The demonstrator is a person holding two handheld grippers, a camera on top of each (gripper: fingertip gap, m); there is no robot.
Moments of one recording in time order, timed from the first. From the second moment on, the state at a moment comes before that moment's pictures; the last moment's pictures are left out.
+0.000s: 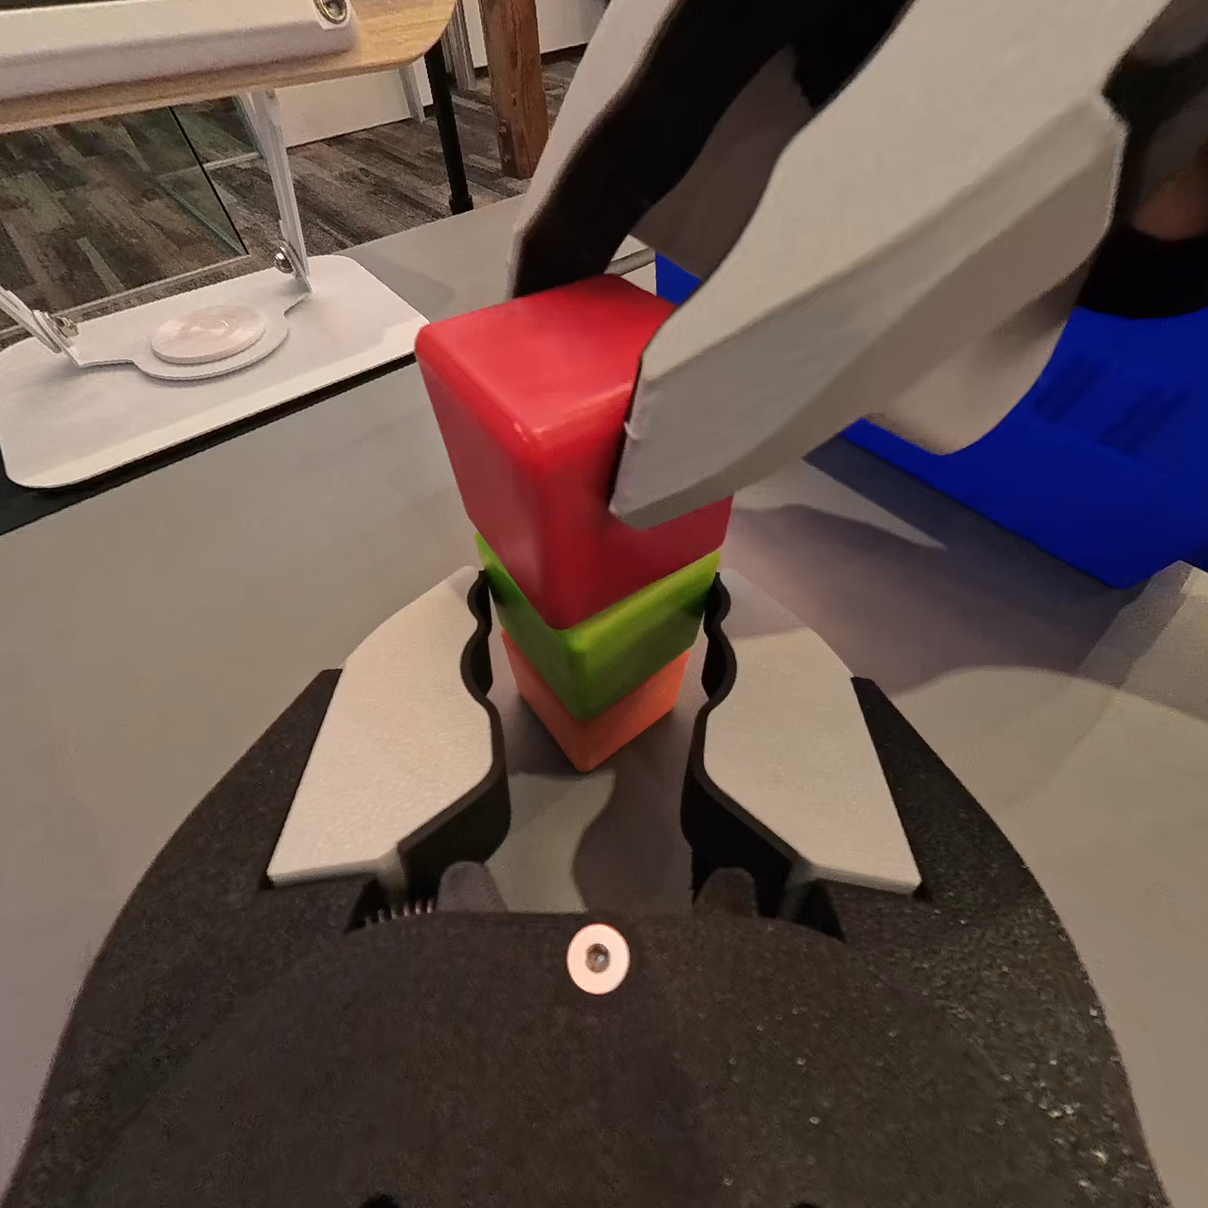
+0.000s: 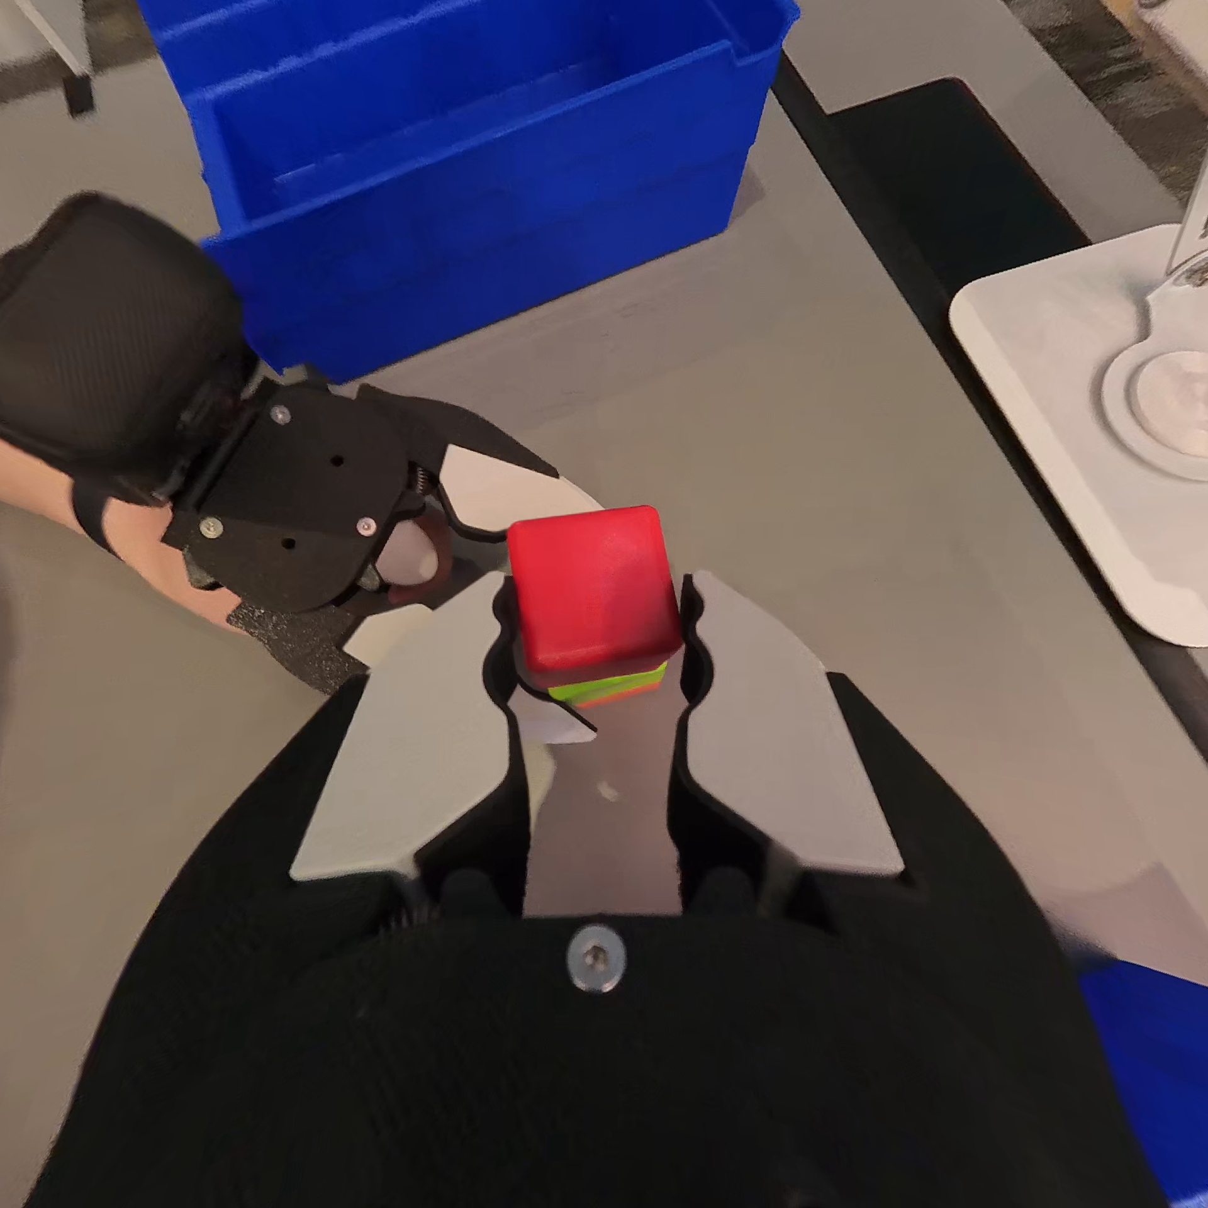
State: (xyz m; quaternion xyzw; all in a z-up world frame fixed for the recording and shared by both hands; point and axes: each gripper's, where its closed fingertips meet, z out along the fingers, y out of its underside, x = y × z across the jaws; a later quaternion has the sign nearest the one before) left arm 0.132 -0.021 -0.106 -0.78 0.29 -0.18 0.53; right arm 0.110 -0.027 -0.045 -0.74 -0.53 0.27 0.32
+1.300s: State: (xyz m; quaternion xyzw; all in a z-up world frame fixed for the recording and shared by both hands) left arm 0.130 -0.030 -0.123 -0.81 0.29 -0.18 0.47; right arm 0.346 0.097 -0.094 -0.89 -0.24 0.13 0.36
